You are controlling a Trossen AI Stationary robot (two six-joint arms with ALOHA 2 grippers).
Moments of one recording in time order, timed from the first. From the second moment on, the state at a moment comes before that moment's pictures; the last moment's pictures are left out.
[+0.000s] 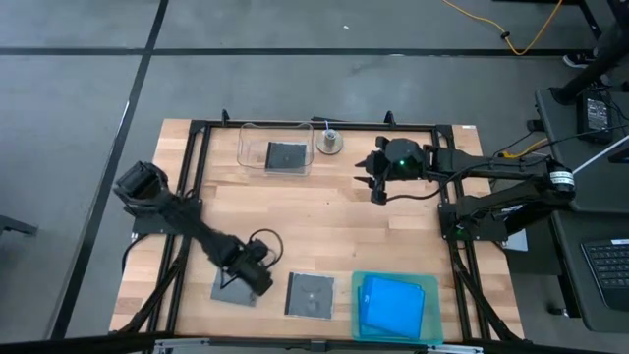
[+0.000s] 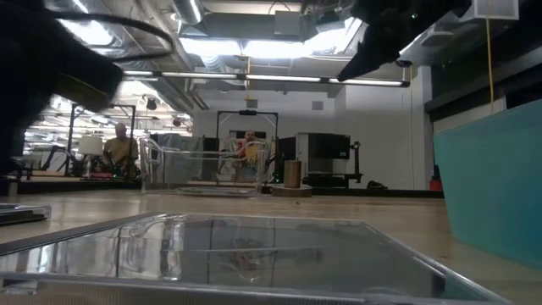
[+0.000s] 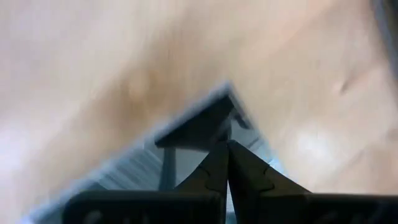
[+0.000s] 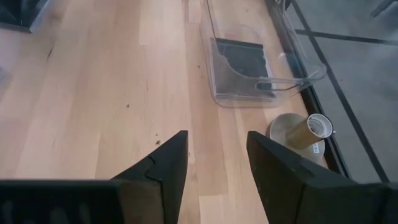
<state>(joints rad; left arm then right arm) -0.59 1.67 0.93 -0.62 -0.03 -1.49 -0.19 1.18 0.92 -0.37 0.07 -0.22</state>
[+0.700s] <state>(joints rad) -0.09 1.69 0.93 -0.50 -0.14 -0.89 -0.19 1.18 0.92 -0.42 0.08 -0.25</state>
